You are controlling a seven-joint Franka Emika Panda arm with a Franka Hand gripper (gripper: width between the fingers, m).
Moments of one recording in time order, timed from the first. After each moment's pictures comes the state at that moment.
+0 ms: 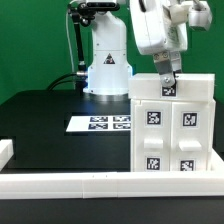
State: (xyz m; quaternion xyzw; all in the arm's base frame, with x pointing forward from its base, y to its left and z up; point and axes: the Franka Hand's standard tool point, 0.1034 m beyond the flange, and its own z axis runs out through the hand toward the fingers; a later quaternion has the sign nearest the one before) arm 0.616 0.096 0.153 -0.58 0.80 0.02 0.14
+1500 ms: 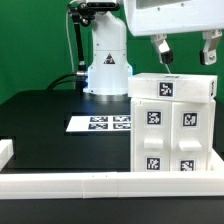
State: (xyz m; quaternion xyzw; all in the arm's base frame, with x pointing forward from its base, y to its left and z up) arm 0.611 0.116 0.182 -0.91 0.40 0.05 0.08
